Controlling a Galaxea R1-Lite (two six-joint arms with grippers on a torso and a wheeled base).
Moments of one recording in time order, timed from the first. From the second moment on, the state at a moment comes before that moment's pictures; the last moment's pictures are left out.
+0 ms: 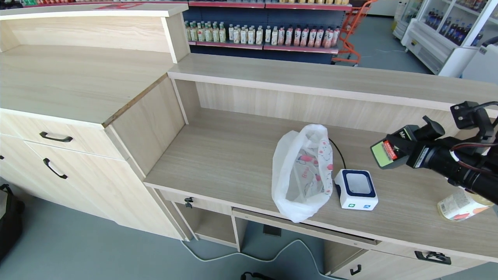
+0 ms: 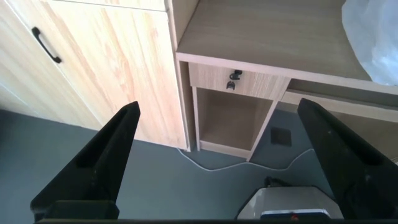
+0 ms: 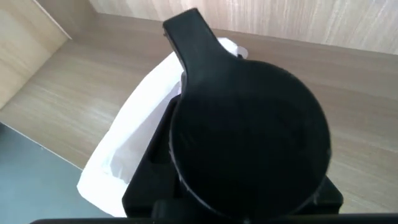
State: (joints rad) left arm -0.01 0.00 0.00 0.01 -0.01 0.03; right arm 0.00 1.60 -0.57 -1.02 0.29 0.06
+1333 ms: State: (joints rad) left arm -0.01 0.00 0.00 0.01 -0.01 0.01; right arm 0.21 2.14 -0.92 -1.02 0.28 -0.06
